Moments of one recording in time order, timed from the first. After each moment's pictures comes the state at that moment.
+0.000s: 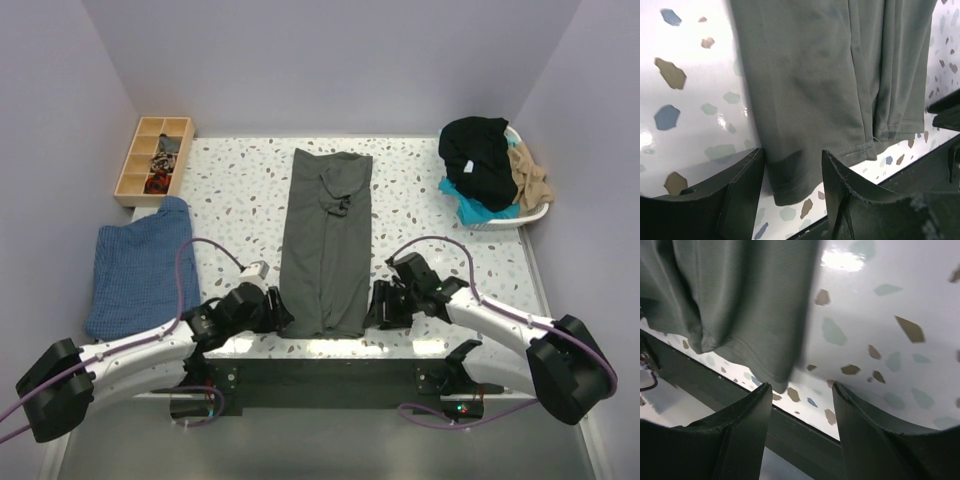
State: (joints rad) left arm -0.88 0.88 0.23 -0.12 -0.10 -0.90; right arm 0.60 1.11 0.43 -0.41 -0.32 0.71
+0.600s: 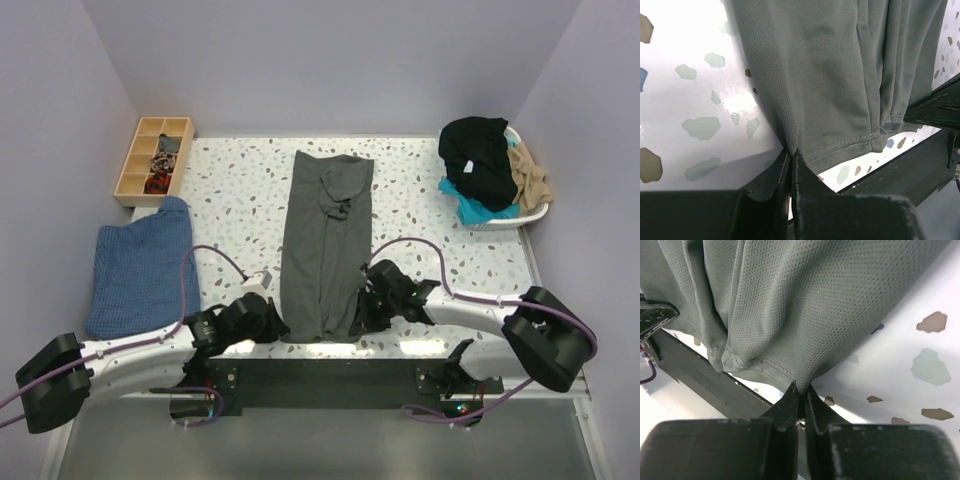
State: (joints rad) left arm -0.99 0.86 0.19 -0.12 -0.12 -1.02; right arm 0.82 1.31 0.47 -0.18 -0.31 0.83
